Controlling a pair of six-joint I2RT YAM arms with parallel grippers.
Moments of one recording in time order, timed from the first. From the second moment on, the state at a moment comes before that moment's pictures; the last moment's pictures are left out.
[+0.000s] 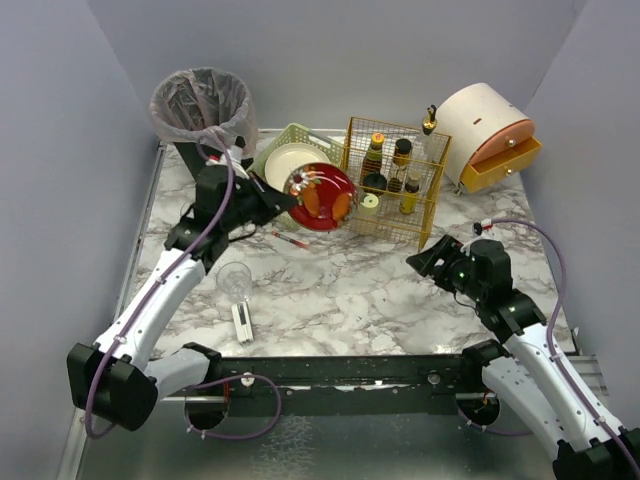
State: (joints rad) left arm -0.41 1.12 0.97 -0.21 0.28 -0.96; right arm 0.32 0.61 0.51 -0.42 -0.07 0.79
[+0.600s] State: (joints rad) left arm 0.00 1.36 1.48 -0.48 0.42 -0.87; right arm 0.32 0.60 0.54 -0.48 -0.06 0.77
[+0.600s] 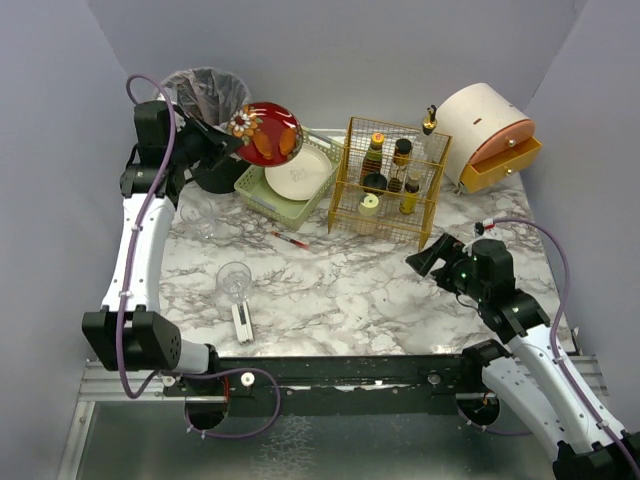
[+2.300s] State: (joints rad) left arm 0.24 1.89 2.03 -0.50 -0.02 -0.46; right arm 0.32 0.72 0.53 -0.48 -0.08 0.76
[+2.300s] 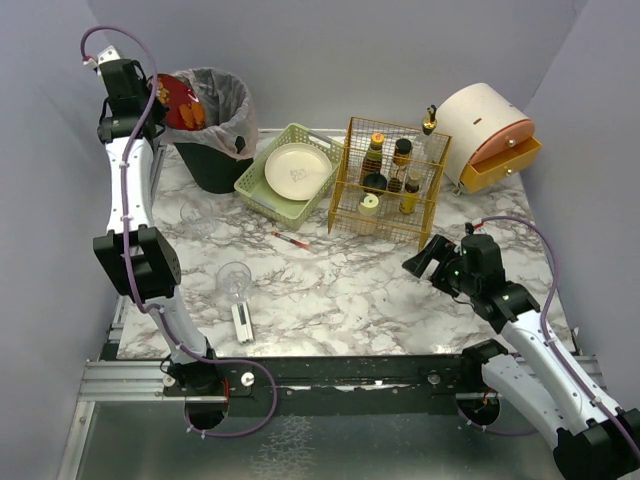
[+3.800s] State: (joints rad) left arm 0.01 1.57 1.79 -0.17 -0.18 -0.26; right arm 0.32 0.71 0.51 -0.48 -0.08 0.74
